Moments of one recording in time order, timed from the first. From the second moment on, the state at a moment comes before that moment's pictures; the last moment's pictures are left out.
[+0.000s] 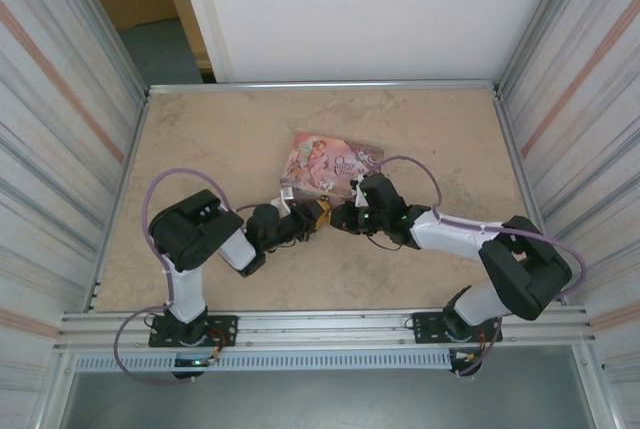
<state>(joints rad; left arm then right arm) -0.74 1.89 0.40 1.32 0.25 -1.58 0.71 1.42 0.64 0.08 -0.33 0.88</state>
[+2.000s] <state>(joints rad) -0.74 1.41 0.72 -0.09 0.30 -1.73 1.05 1.01 0.55 -0.10 0.20 -0.48</state>
